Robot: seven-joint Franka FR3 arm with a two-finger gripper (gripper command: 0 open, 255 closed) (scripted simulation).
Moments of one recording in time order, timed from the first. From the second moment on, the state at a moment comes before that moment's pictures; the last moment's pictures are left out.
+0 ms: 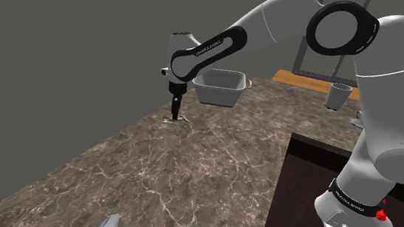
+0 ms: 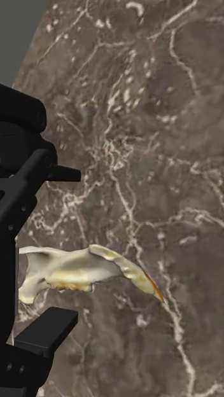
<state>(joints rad) 0.22 0.51 0.08 -1.65 0.00 2.22 -0.53</state>
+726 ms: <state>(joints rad) 0.22 0.51 0.08 -1.65 0.00 2.22 -0.53</state>
